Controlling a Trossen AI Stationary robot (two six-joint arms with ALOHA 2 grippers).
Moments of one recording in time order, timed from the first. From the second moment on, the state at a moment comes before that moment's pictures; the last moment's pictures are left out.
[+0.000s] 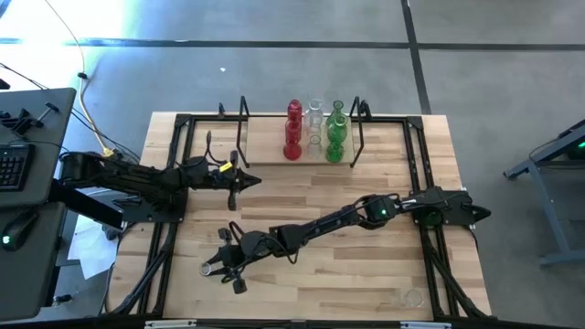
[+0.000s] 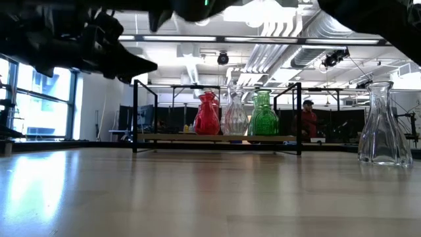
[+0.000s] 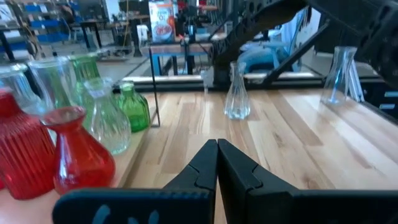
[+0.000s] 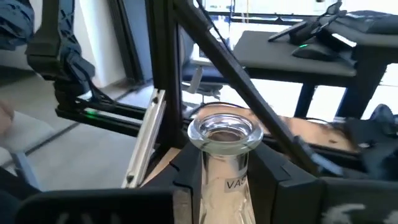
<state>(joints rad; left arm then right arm) 0.18 1.09 0.16 0.86 0.13 0.06 0.30 2.67 2.32 0.26 -0.09 -0.02</state>
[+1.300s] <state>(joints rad) 0.18 0.60 0.16 0.45 0.02 0.04 0.30 2.40 1.97 -0.02 0.38 -0.15</state>
